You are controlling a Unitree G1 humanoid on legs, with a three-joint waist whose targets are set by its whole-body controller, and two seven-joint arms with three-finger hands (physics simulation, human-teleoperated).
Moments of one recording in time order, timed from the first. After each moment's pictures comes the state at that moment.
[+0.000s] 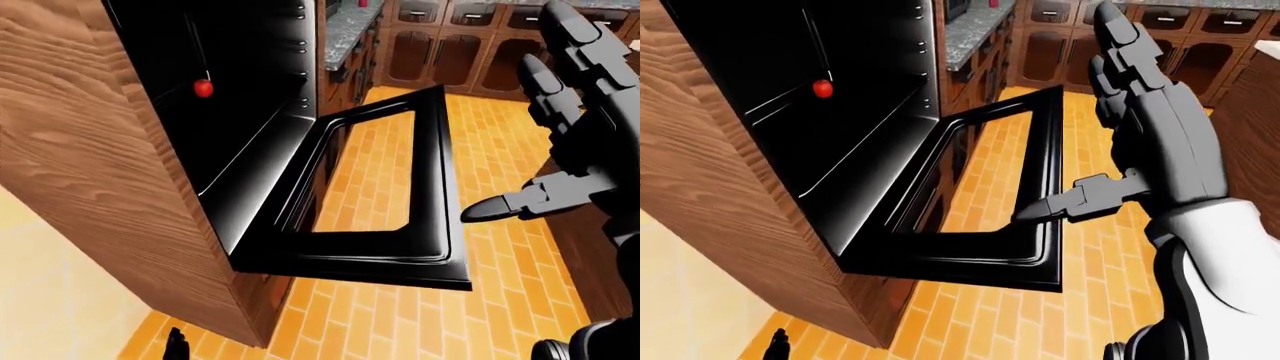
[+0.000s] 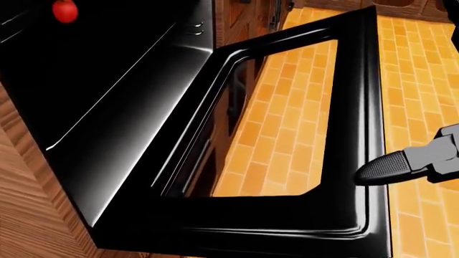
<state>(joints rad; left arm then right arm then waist) -0.24 0.26 0.29 1.41 0.35 -0.13 0.31 -0.56 -0.47 -0.35 -1.02 0.01 1.23 0.39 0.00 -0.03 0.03</state>
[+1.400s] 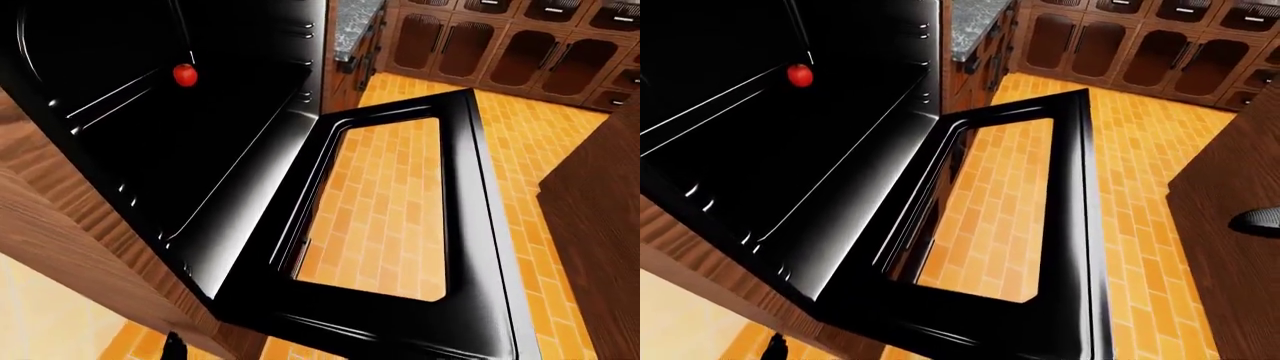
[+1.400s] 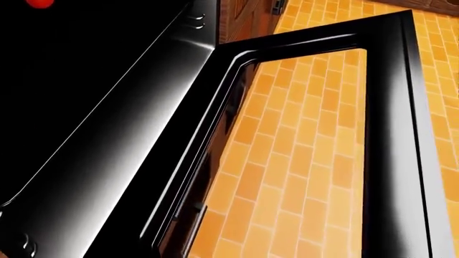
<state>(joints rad) -0.26 0.27 0.27 1.41 0.39 -0.04 0.30 -0.20 -0.90 -1.17 -0.80 0.74 1.13 0.20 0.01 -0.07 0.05</state>
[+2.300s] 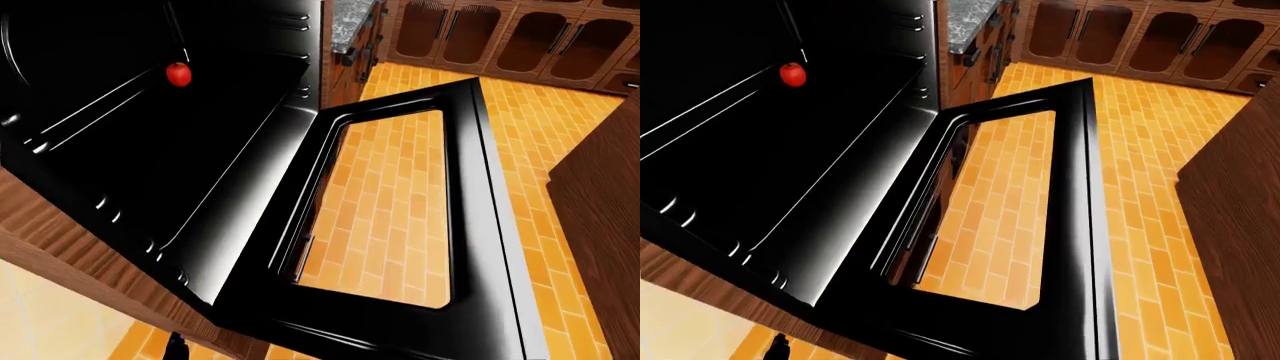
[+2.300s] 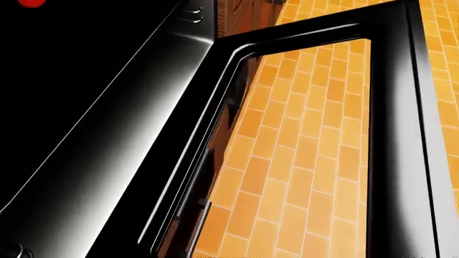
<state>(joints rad) -0.25 0.27 0.27 1.41 0.40 -0.04 0.28 0.35 -0.39 -1.35 0.40 0.47 -0.02 0.80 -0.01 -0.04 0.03</state>
